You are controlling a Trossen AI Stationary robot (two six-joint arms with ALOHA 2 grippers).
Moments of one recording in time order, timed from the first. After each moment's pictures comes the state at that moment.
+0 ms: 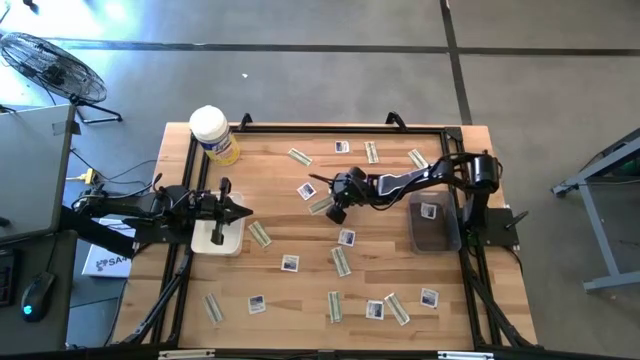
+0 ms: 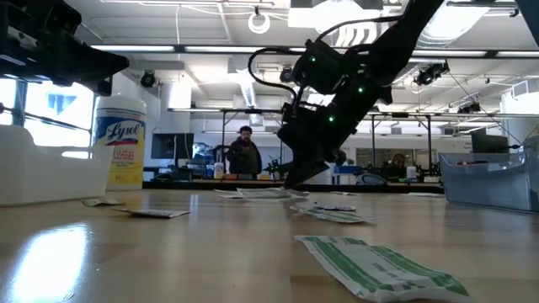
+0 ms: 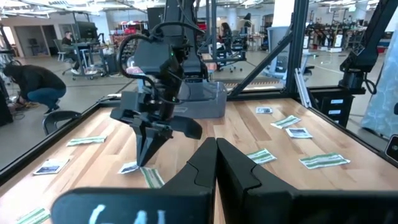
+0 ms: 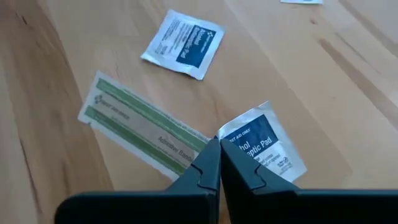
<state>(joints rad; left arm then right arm) -0.11 0.01 0.01 0.02 -0.08 0.05 -0.16 1.88 0.97 0.07 0.20 0.30</state>
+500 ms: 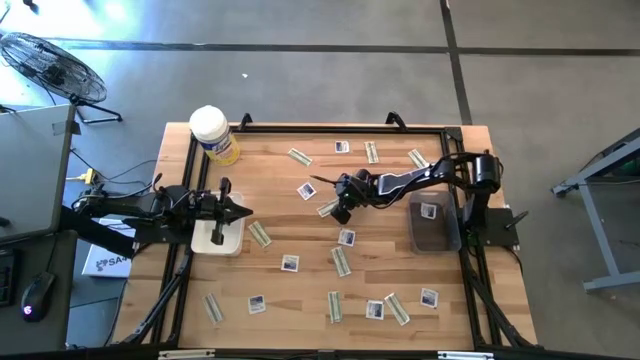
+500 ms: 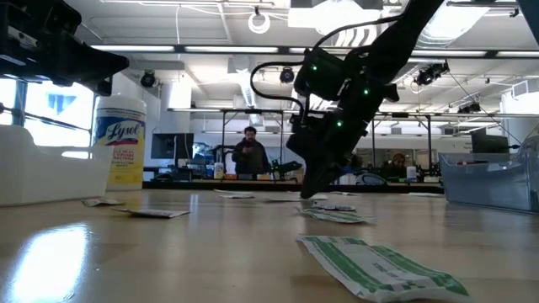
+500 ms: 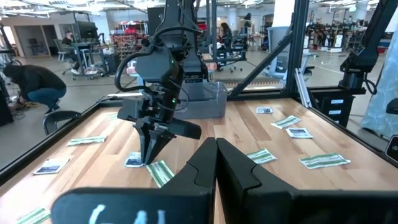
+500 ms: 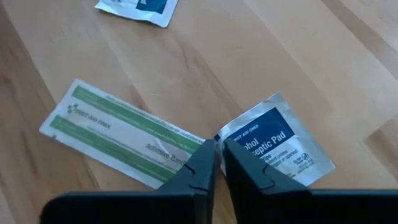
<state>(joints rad) -0.11 0.01 0.01 0.02 -0.08 0.05 -0.16 1.87 0.97 -0.09 0.21 0.39</state>
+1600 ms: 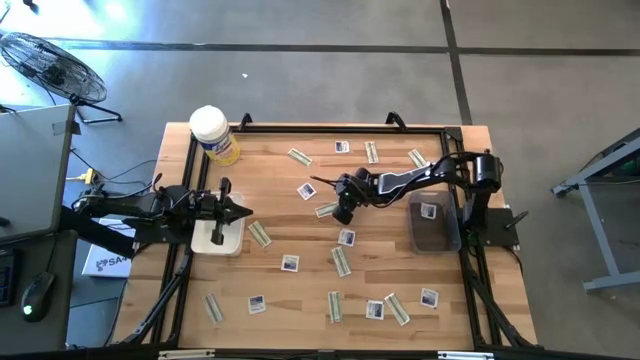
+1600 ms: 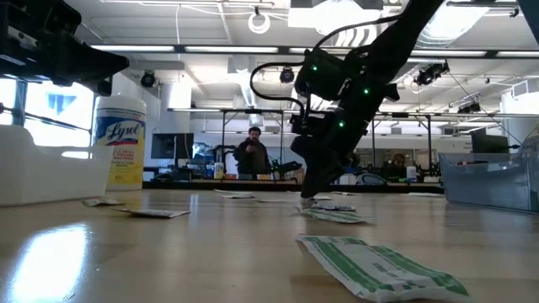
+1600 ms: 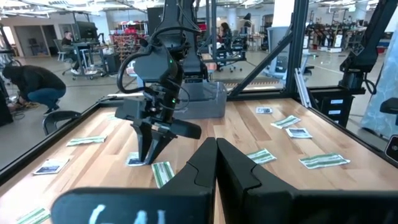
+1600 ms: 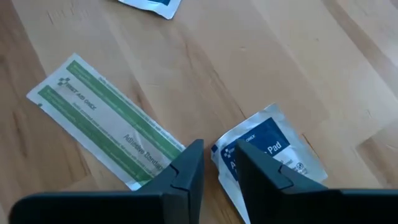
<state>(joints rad) -0.11 0.01 0.01 0.02 -0.08 0.05 -0.18 1.87 0.97 -0.11 0.23 0.30</state>
